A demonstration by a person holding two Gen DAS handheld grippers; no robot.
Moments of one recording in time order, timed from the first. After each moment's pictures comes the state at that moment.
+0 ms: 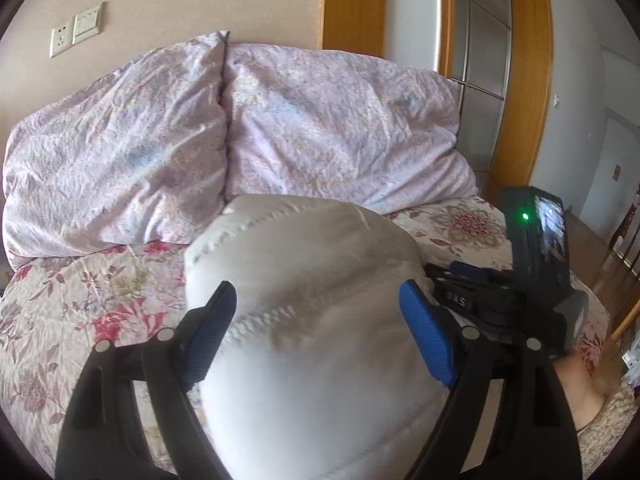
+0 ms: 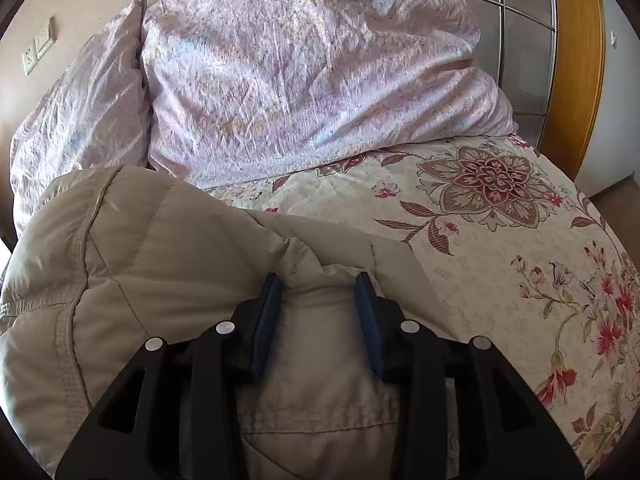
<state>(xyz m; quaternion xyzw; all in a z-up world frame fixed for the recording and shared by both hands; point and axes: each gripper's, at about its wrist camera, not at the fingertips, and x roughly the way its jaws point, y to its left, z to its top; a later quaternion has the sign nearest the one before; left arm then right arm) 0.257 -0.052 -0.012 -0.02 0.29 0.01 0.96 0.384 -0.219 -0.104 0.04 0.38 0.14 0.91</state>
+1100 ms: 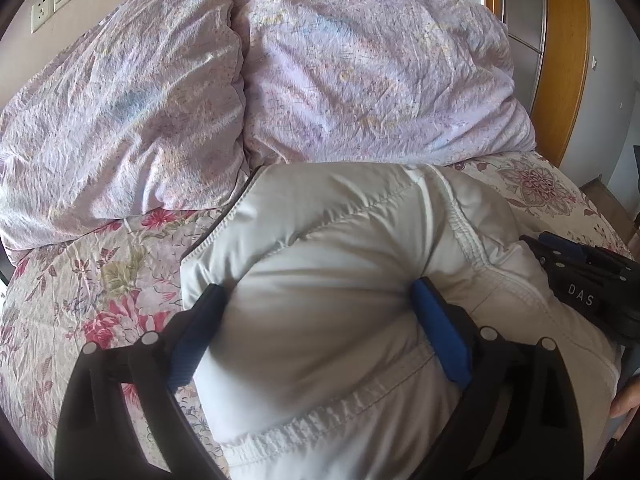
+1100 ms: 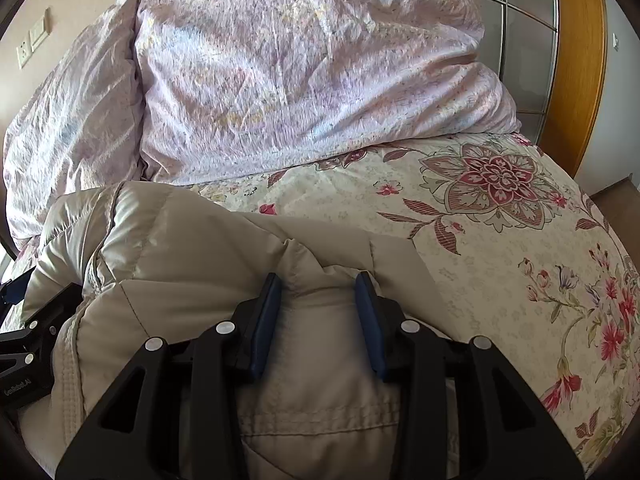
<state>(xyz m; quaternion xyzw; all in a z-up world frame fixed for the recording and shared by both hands) 0.334 -0.021 -0.078 0.00 0.38 0.05 0.92 0.395 -0.216 -0.110 0.04 0.39 0.14 0.91</state>
